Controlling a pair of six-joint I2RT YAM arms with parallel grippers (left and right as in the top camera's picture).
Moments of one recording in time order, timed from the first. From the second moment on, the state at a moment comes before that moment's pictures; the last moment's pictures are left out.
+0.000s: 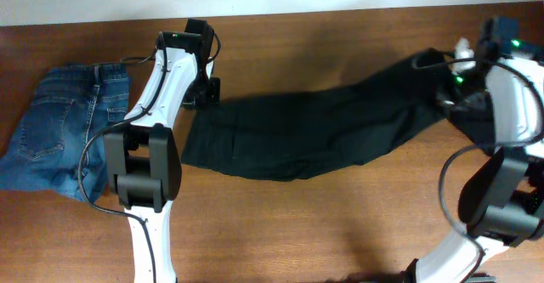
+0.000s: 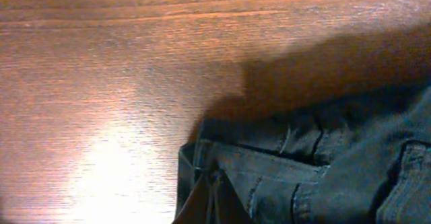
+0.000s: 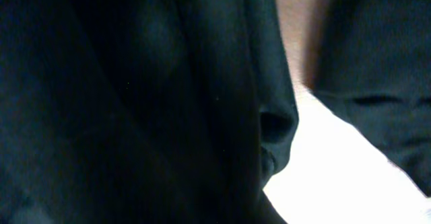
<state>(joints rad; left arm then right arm) -0.19 2.32 2.03 -1.24 -0.09 -0.11 -0.28 1.92 1.73 -1.15 -0.09 -0.07</state>
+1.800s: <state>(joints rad) -0.19 2.30 2.03 -1.25 -0.10 -0.11 0.34 2.00 1.73 -1.17 -0.02 0.00</state>
